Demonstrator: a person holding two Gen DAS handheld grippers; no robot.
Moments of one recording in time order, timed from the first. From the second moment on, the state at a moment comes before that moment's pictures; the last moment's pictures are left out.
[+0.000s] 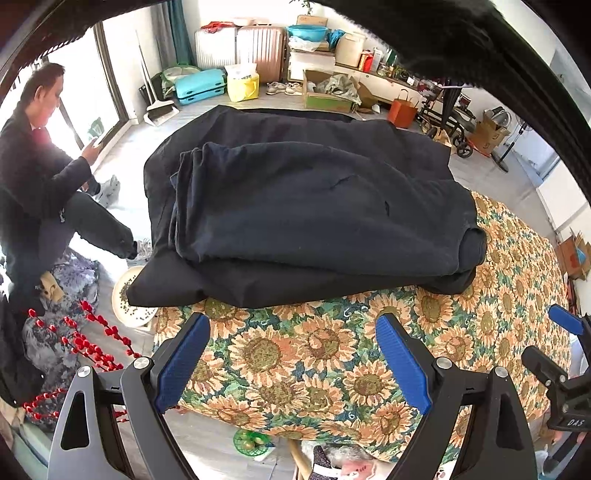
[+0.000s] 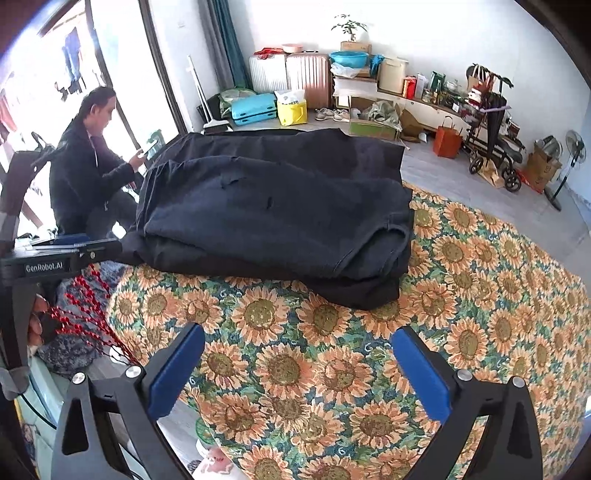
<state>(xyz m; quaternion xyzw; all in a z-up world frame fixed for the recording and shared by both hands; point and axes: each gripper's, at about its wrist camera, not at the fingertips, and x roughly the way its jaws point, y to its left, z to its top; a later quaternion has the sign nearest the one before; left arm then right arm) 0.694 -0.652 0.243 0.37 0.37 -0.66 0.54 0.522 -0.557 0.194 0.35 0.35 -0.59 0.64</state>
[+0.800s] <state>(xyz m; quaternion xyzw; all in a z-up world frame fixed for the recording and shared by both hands) 0.696 -0.662 0.234 0.37 0.39 -0.66 0.52 0.529 -0.575 0.181 0.37 0.37 -0.60 0.61</state>
